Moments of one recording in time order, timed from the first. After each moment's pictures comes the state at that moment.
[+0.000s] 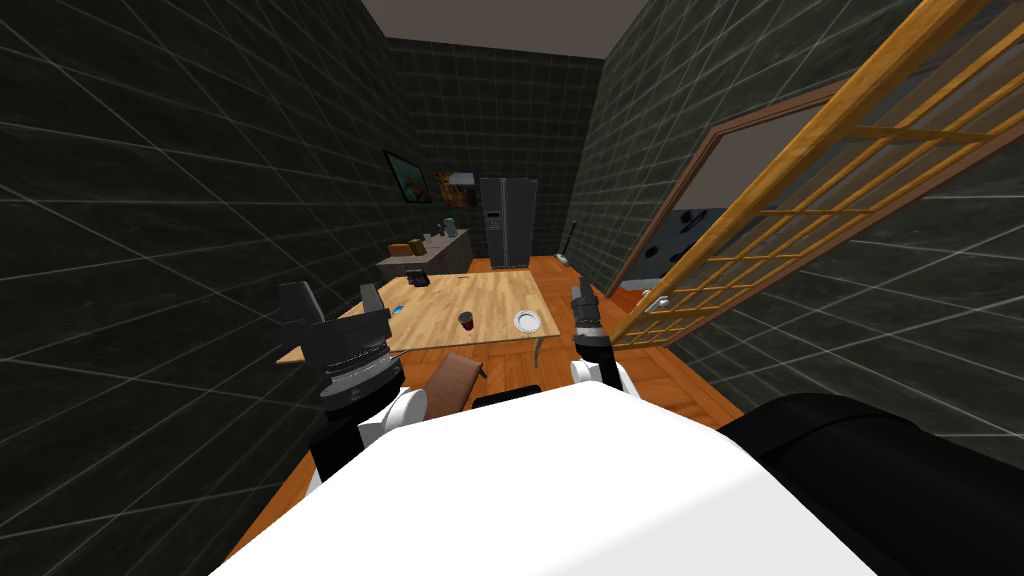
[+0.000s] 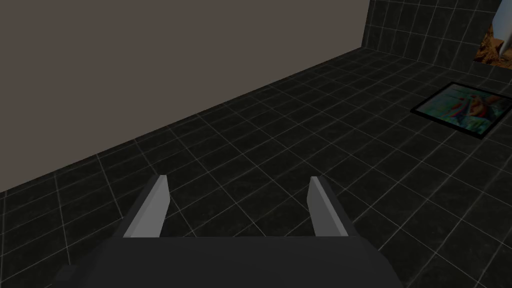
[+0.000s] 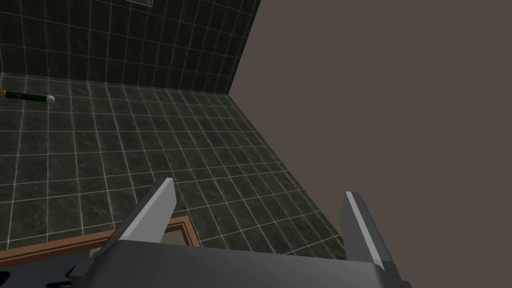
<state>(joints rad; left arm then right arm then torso) 0.51 0.00 -0.06 -2.38 0.10 -0.62 -0.04 0.52 0.04 -0.02 -2.22 0.12 -0.48 0.15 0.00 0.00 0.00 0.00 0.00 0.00</state>
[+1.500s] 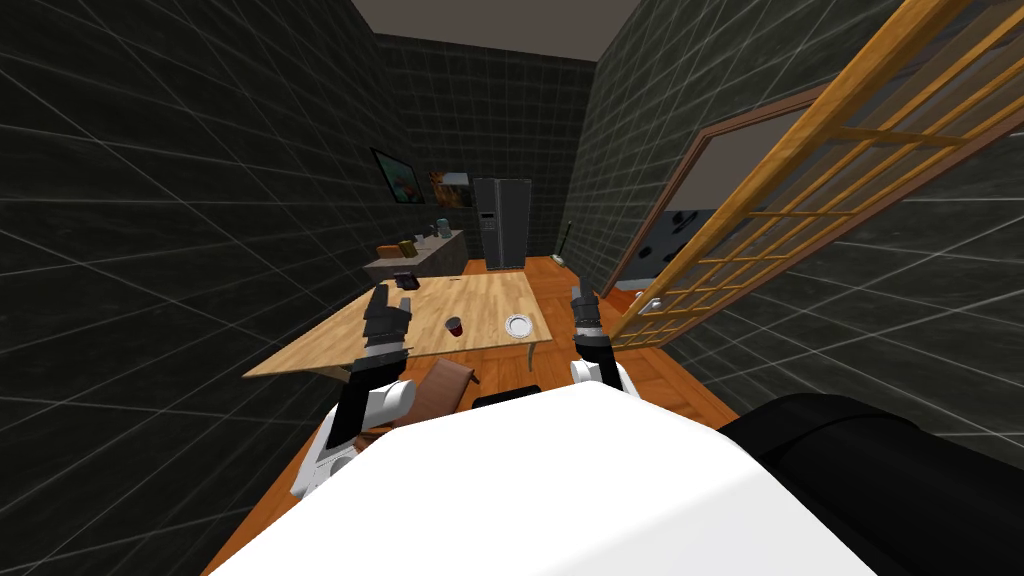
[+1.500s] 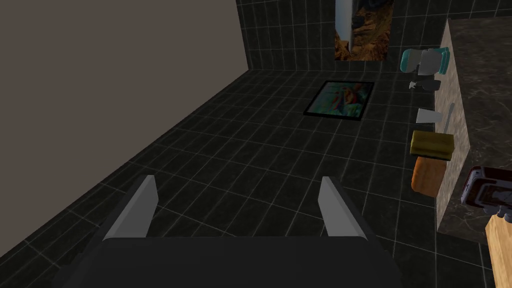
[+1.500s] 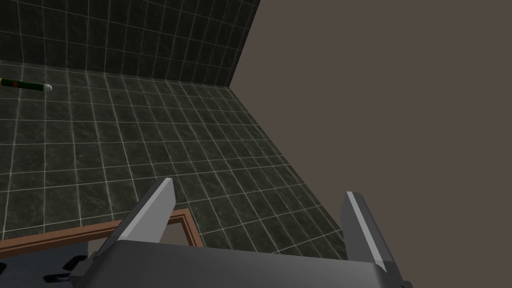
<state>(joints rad) 0.37 0.15 0.06 -2.19 0.09 -0.28 -0.05 0.52 0.04 -0.02 -2.22 0.12 -0.49 0.15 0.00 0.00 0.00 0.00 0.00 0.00</state>
